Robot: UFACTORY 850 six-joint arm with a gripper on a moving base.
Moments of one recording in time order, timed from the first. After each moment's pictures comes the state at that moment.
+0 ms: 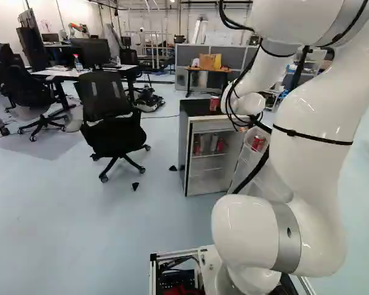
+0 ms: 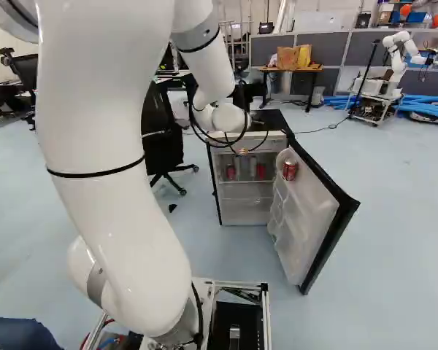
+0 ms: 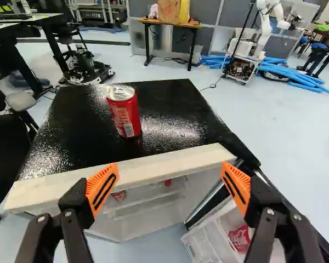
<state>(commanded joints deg) -20.5 -13.4 -46.5 -7.7 30.1 0.0</state>
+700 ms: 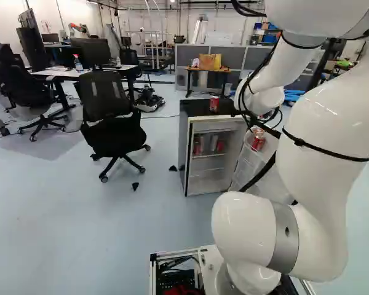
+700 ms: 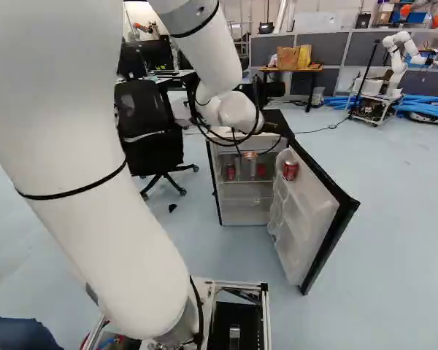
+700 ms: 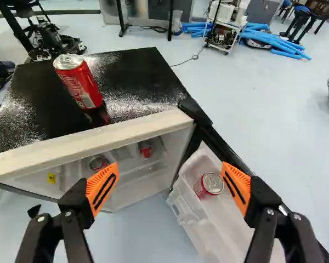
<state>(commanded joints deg) -27.0 -6.0 -43.2 -7.7 17.0 0.0</state>
